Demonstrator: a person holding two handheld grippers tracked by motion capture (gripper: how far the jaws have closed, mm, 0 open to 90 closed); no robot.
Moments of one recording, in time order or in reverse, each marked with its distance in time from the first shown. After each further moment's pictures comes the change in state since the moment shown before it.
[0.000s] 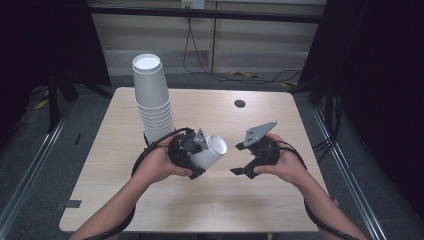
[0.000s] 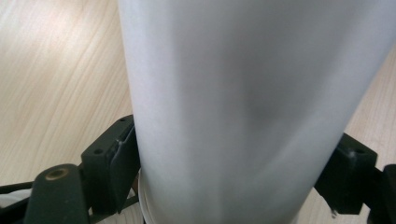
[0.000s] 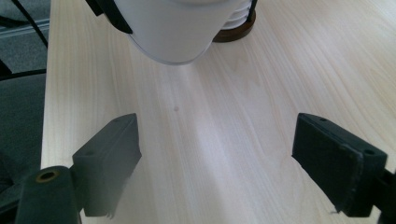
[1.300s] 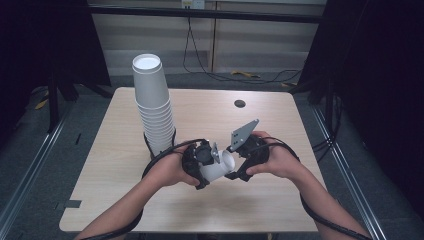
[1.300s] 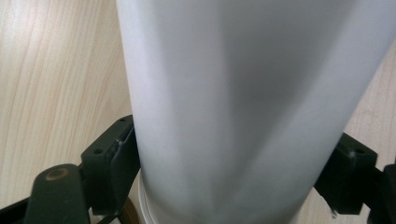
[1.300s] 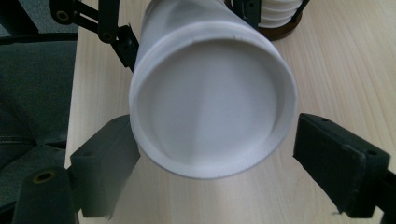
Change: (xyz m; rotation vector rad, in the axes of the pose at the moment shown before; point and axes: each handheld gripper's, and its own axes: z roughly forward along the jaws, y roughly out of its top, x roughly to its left) left arm -0.021 0.015 0.029 0.142 -0.058 0.141; right arm 0.011 0.032 0.010 0.128 0.096 -0.131
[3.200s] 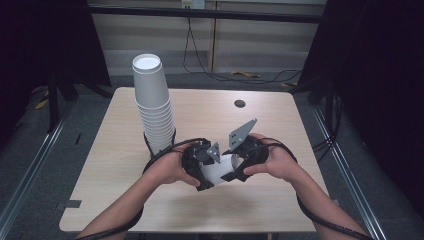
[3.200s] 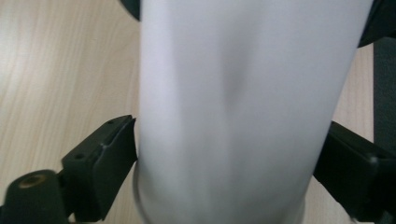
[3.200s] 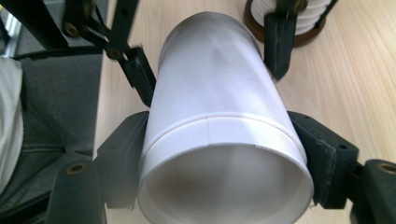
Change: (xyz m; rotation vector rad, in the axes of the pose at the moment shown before) left arm 0.007 -0.002 -0.001 -0.139 -0.082 0.044; right arm 0.002 0.003 0.003 -0.025 0.073 0.025
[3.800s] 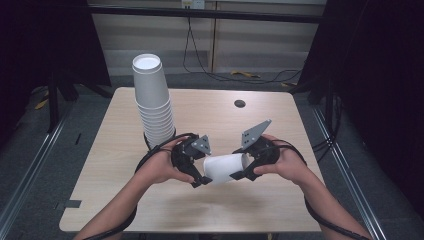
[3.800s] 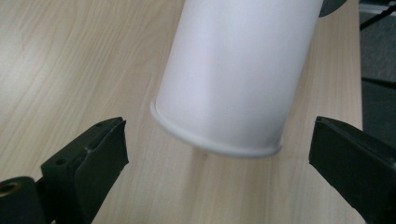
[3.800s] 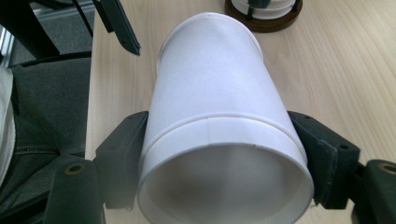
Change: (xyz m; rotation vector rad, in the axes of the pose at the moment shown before) left arm 0.006 -0.024 -0.012 -0.187 -0.006 -0.125; right arm -0.005 -0.031 -0.013 -0.055 -0.031 0.071
